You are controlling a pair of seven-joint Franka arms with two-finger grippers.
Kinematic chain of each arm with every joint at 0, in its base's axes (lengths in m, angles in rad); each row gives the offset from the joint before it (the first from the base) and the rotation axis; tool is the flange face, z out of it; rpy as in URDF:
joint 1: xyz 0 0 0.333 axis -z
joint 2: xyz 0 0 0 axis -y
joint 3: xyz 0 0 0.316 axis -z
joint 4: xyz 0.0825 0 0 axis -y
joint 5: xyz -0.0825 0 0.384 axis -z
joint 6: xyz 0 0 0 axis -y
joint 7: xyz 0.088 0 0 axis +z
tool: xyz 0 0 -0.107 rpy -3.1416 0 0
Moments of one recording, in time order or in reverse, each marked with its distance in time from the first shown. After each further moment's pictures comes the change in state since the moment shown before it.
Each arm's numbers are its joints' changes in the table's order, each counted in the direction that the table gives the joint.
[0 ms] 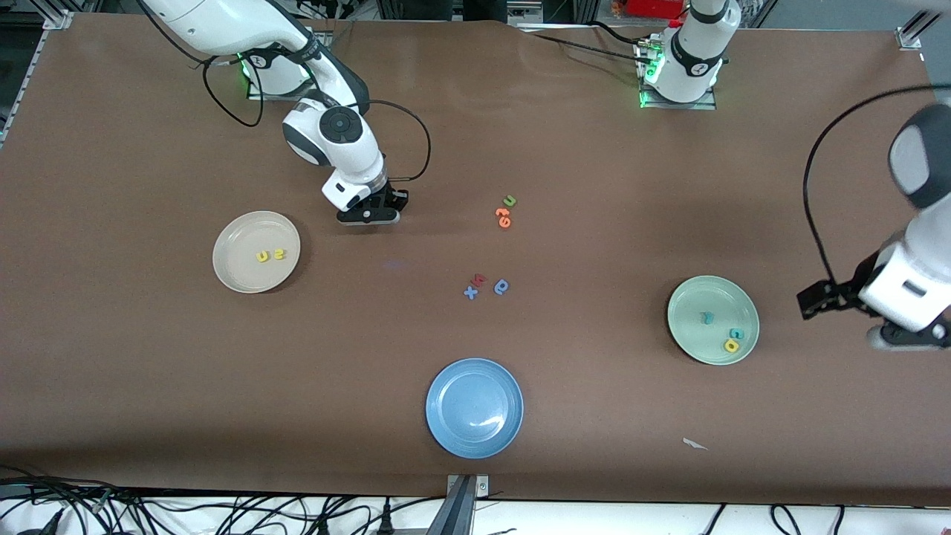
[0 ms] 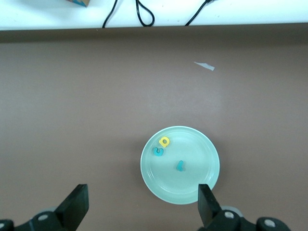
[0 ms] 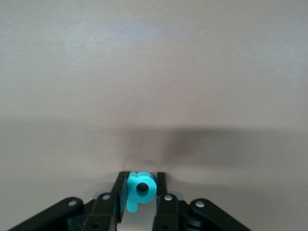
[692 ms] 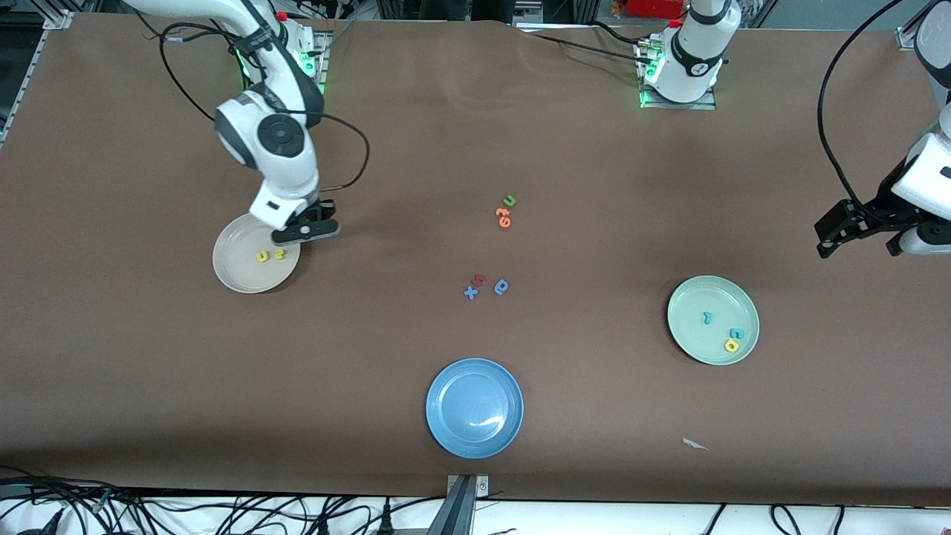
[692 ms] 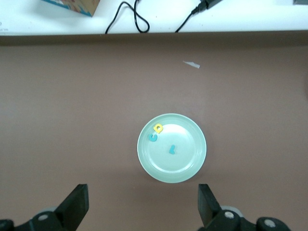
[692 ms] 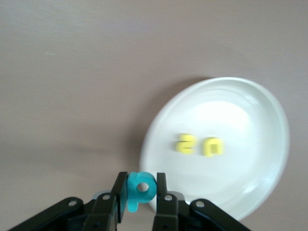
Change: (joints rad) left arm 0.017 0.267 0.002 -0.254 0.000 0.049 0.010; right arm 0.168 0.212 0.081 0.010 0.004 -0.259 0.573
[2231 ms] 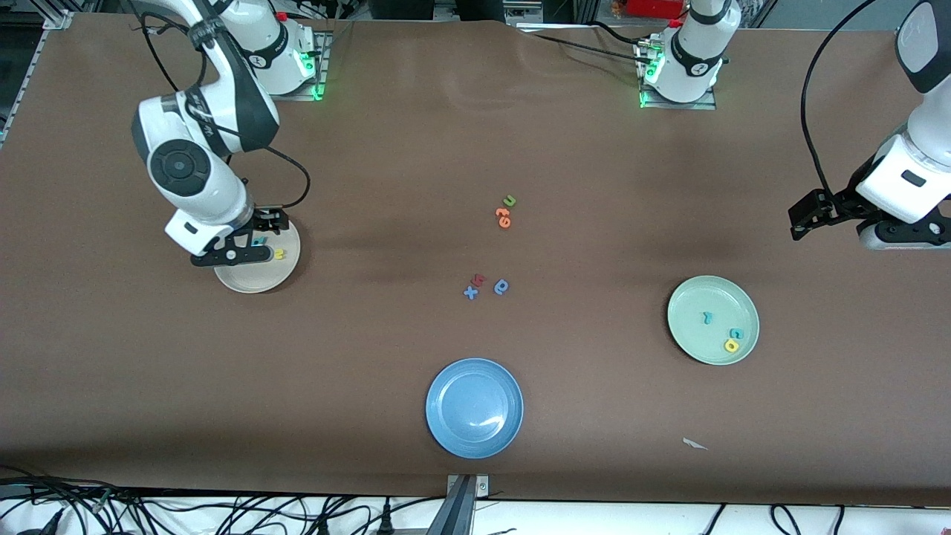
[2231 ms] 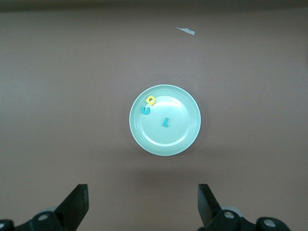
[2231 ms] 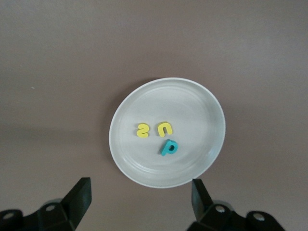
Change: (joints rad) left arm 0.012 -0.001 0.017 -0.004 0.007 -0.105 0.008; right arm -0.018 0.027 0.080 0.346 -0.314 -0.428 0.158
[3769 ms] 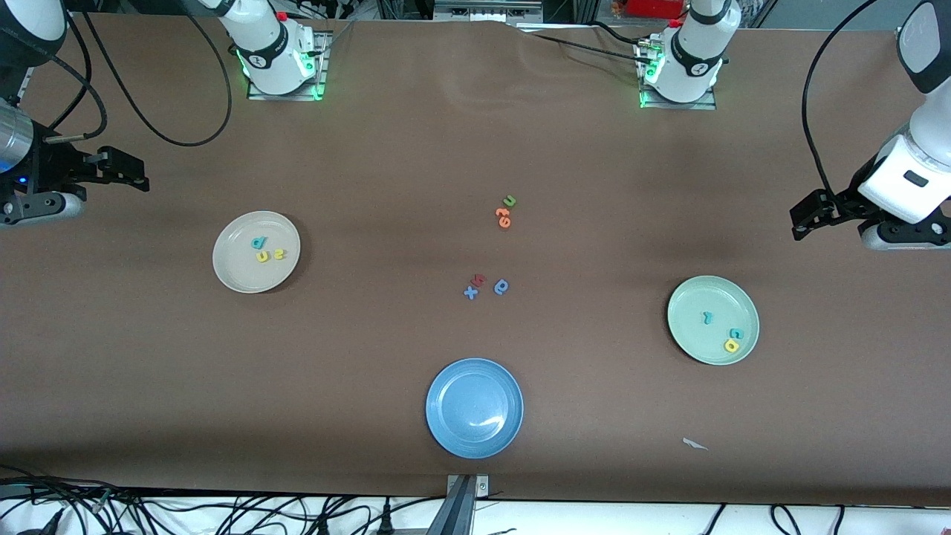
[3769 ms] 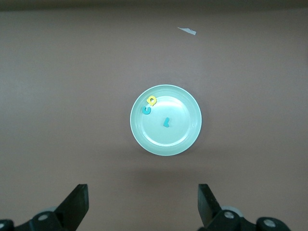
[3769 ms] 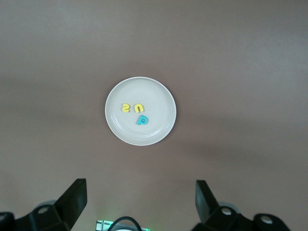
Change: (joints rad) left arm -0.002 0.000 -0.001 0.000 0.000 0.000 0.001; right arm -0.172 0.109 0.445 0.398 -0.239 -0.438 0.433
